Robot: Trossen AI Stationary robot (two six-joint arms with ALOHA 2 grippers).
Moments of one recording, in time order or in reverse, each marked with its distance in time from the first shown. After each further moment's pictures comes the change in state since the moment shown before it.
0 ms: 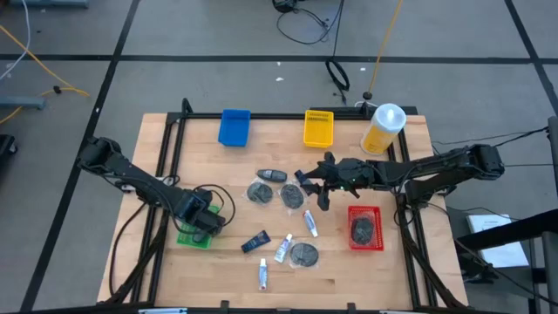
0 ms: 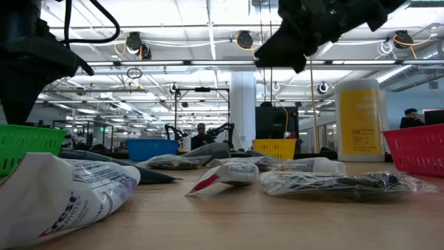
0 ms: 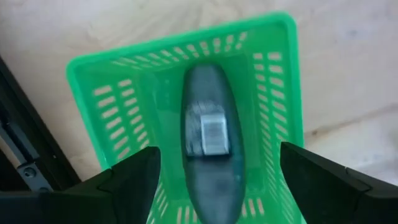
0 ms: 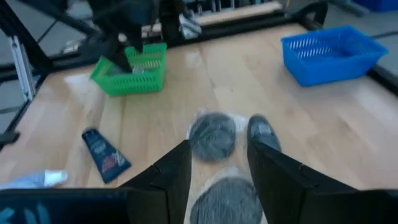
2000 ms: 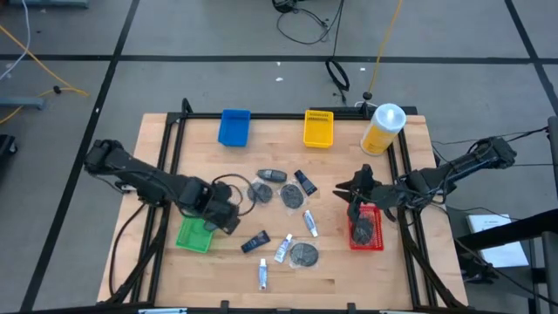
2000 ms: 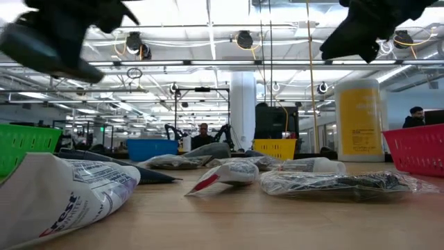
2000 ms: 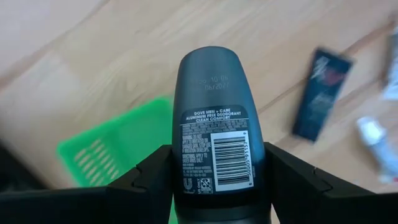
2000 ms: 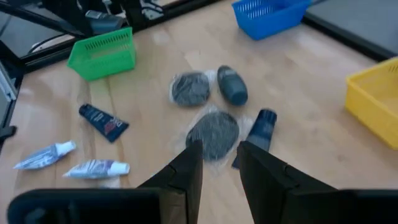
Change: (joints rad) left arm 0.083 0.077 0.339 -0.114 -0.087 0.339; right arm 0.356 -0.353 -0.090 -0.468 0.445 0.379
